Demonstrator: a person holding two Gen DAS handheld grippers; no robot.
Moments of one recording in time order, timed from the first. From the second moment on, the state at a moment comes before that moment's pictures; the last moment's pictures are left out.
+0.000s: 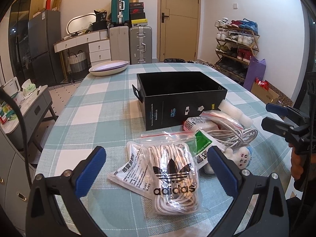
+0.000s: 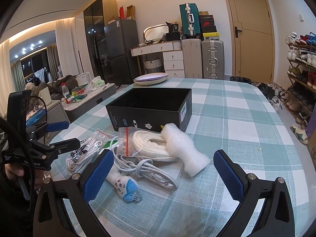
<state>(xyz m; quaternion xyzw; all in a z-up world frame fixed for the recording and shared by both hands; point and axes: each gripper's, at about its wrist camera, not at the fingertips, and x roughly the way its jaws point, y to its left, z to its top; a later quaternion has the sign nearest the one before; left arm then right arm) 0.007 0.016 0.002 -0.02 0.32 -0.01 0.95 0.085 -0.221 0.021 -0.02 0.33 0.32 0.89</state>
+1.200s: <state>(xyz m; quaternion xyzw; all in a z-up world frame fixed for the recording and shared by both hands) 0.013 0.003 -0.019 0.00 0.36 -0.07 0.93 0.163 -0.213 -0.023 0.03 0.44 0.27 0.86</state>
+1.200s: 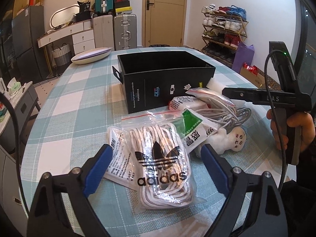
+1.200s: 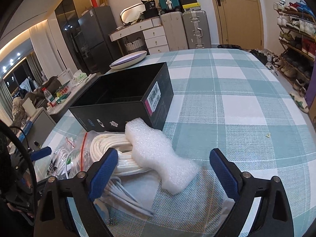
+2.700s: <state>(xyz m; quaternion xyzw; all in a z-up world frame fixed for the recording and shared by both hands) 0.022 0.014 0.011 -0.04 0.34 -0.06 0.94 0.112 -0.214 0.037 0.03 0.35 0.36 0.87</state>
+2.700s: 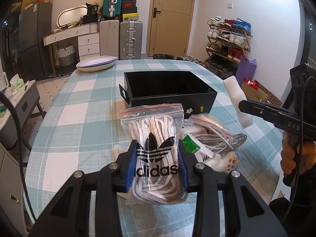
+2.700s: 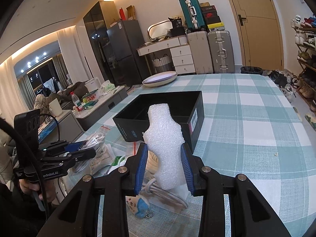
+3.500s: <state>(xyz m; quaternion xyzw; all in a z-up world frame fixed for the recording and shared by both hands) 0.071 0.022 0.048 -0.04 0.30 -0.05 0.95 0.126 -0.199 0.072 0.04 0.31 0.37 0.87</state>
